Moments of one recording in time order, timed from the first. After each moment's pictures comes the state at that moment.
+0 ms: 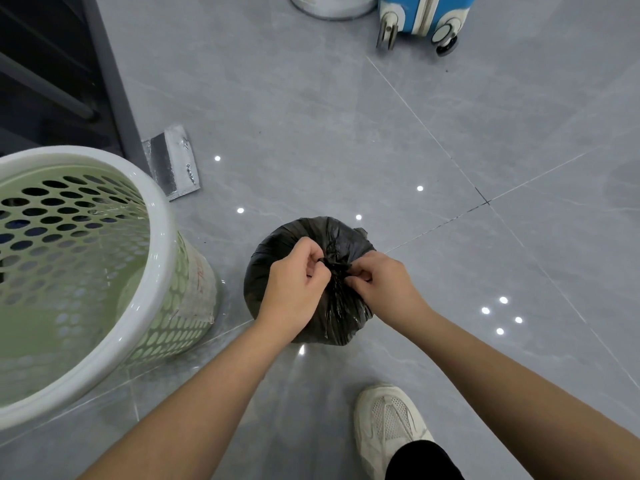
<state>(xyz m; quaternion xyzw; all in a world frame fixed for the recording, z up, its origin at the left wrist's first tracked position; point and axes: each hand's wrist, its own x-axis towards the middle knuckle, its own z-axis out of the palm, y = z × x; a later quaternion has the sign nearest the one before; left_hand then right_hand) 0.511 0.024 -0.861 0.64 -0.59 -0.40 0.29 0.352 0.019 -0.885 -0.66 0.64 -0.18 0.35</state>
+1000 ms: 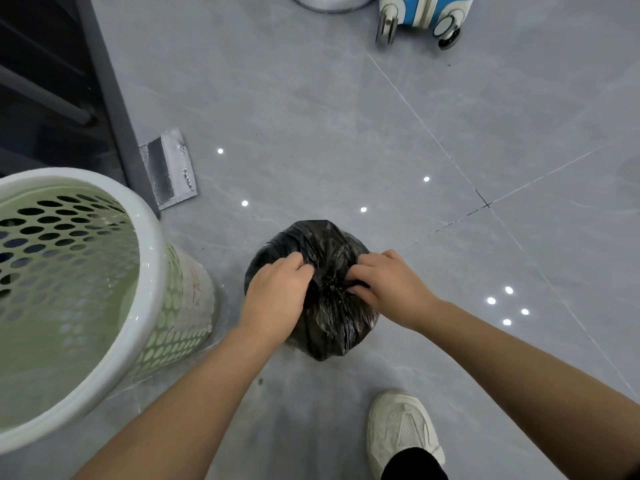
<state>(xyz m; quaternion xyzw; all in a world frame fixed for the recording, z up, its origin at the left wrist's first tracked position) 0.522 0.005 -0.853 0.56 -0.82 -0.11 0.01 0.318 -0.005 -0.876 -0.83 0.50 -0.04 0.25</state>
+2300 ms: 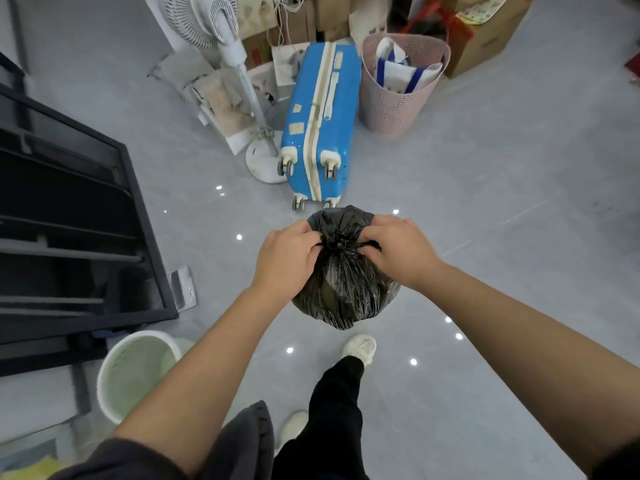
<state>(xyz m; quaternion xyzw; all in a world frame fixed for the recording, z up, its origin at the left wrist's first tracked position) 0.183 -0.215 -0.195 0.58 -0.78 -0.17 0.13 -0.023 -0.222 -0.190 -0.79 0.57 -0.05 0.22</state>
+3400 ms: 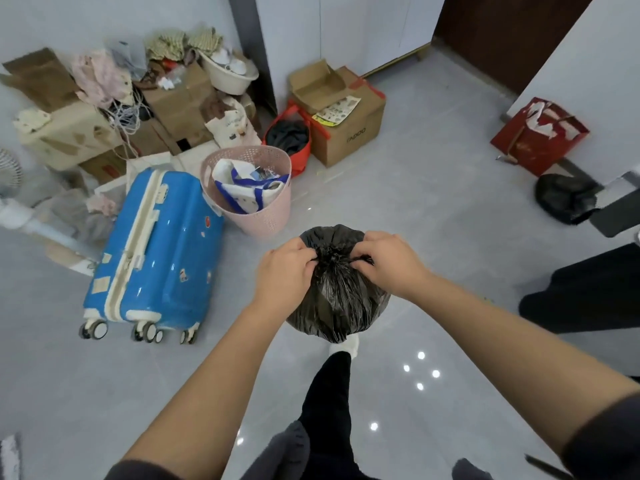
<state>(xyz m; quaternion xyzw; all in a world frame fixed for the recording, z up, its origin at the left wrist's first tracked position) -0.437 -0.593 -0.172 0.55 -0.81 -0.16 0.13 -0.643 -0.585 -0.170 -0.74 0.63 -0.06 0.24</state>
